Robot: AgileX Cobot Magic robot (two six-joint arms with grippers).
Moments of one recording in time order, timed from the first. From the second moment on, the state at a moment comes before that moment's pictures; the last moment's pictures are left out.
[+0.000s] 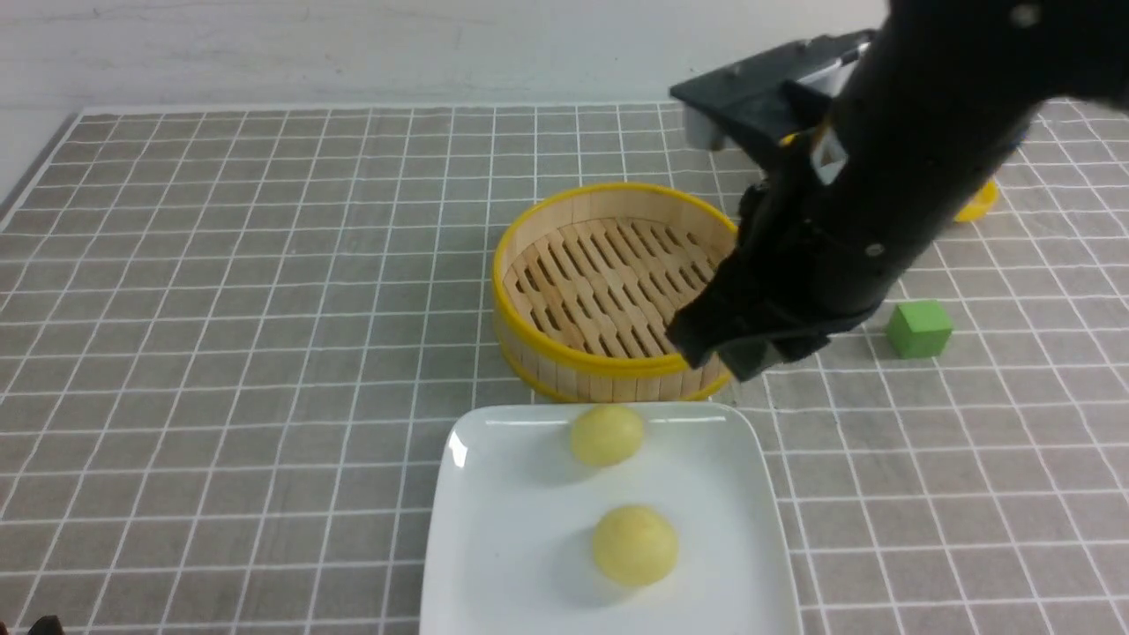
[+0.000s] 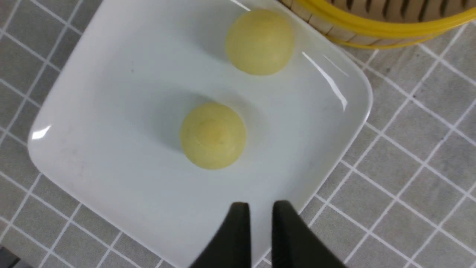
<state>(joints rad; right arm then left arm) 0.72 1.58 -1.56 0.06 1.23 0.03 0.01 -0.01 0.03 0.15 0.37 -0.15</state>
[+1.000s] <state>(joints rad) 0.72 0.30 -0.34 -0.30 0.15 0.40 0.01 -0.01 0.03 0.15 0.37 -0.15</state>
